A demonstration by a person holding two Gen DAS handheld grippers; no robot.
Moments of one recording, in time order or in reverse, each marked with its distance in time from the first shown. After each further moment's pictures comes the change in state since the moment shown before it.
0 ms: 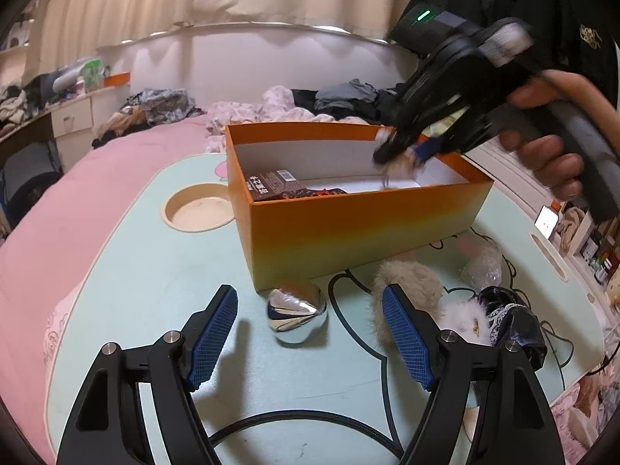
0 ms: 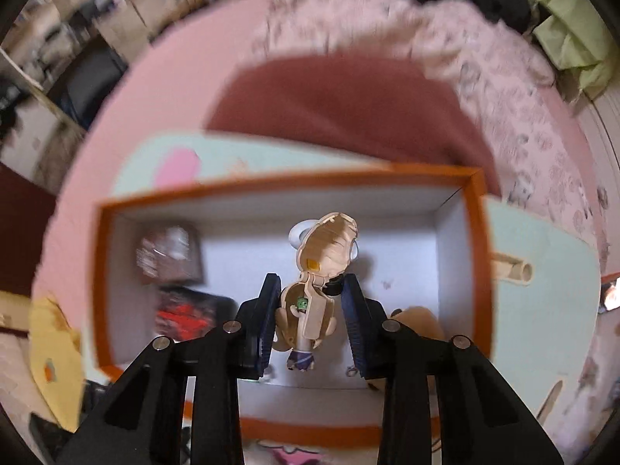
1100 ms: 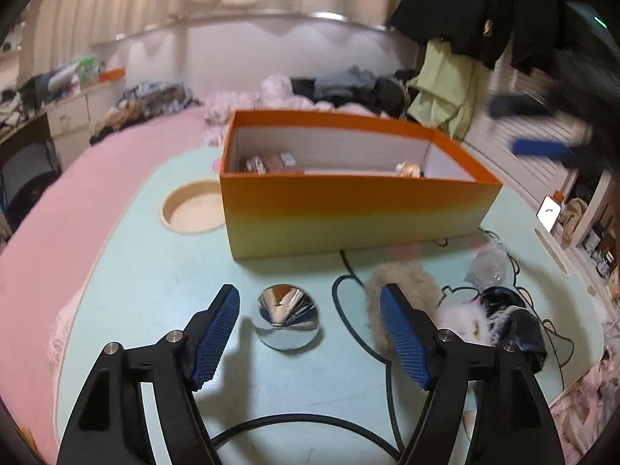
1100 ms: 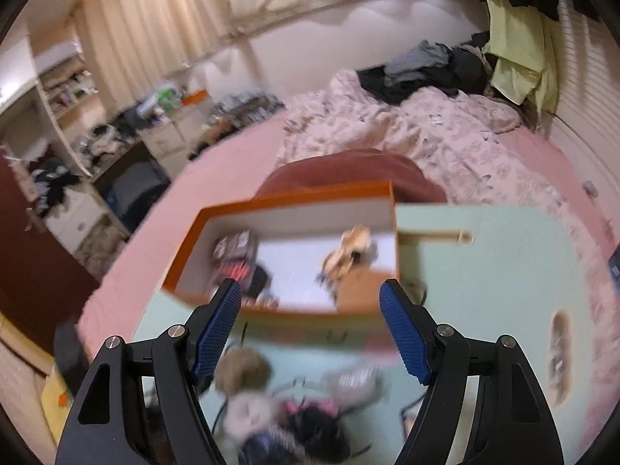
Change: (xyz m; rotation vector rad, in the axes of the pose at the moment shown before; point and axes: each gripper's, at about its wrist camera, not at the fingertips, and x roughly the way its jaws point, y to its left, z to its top) left arm 0.004 0.002 0.005 0.045 0.041 0.020; right arm -0.067 -0.007 -0.074 0.075 -0.348 0.057
